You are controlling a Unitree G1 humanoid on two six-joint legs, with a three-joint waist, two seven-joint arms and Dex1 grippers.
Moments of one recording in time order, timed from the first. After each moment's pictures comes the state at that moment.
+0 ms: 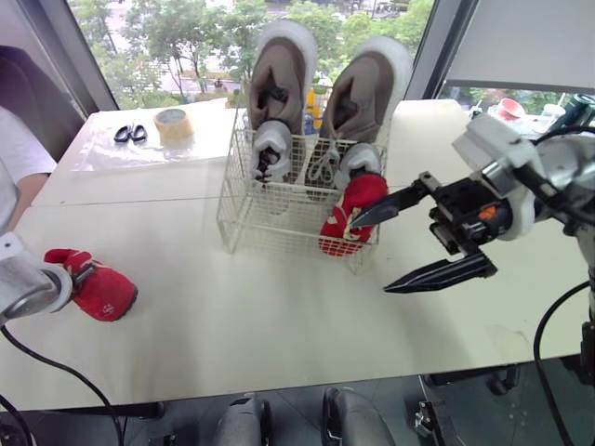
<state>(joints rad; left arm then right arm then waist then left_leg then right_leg) -0.21 0.94 0.48 0.07 -1.82 0.93 1.18 -0.88 -0.99 0.03 -0.31 0.85 0.93 1.46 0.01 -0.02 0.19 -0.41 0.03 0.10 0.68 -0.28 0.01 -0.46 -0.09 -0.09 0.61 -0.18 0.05</state>
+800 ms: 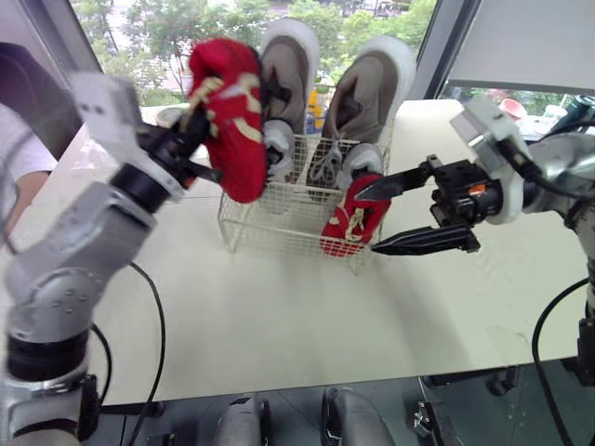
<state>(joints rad) -0.57 0.61 0.06 -0.48 -0.97 0.49 0.00 -0.91 -0.97 0.00 -0.23 0.83 1.00 1.30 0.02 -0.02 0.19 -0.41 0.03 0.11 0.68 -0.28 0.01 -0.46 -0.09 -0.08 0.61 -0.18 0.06</state>
